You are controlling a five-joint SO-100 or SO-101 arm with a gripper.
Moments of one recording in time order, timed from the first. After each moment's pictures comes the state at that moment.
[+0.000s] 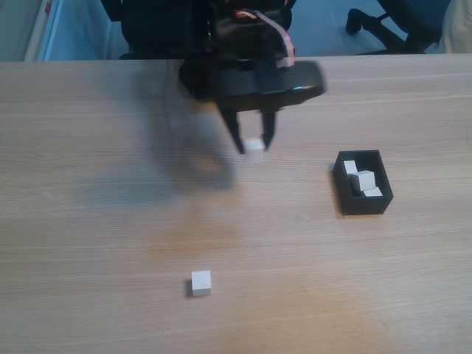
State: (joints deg) arm -13.7 133.4 124.0 61.0 -83.1
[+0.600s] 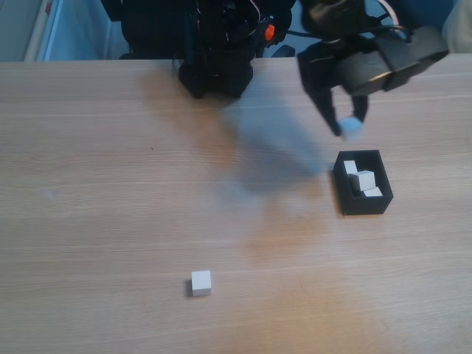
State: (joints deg) arm -40.1 114.6 101.5 65.0 -66.4
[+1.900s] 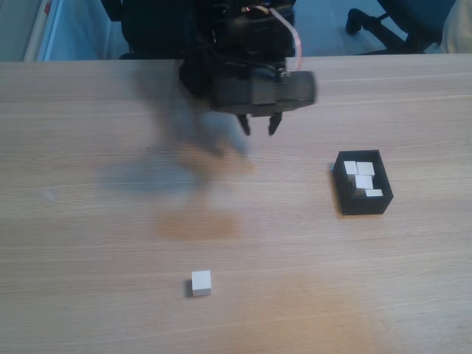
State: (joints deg) arm -14.2 138.2 129.7 68.0 -69.8
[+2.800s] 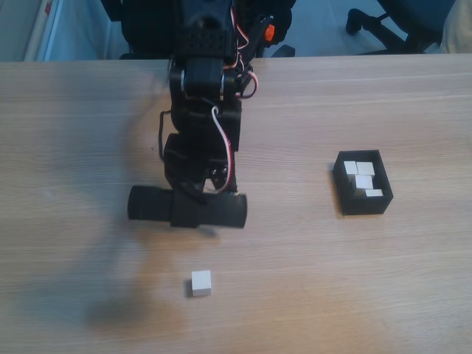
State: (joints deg) arm 5.6 88.1 93.7 58.0 -85.8
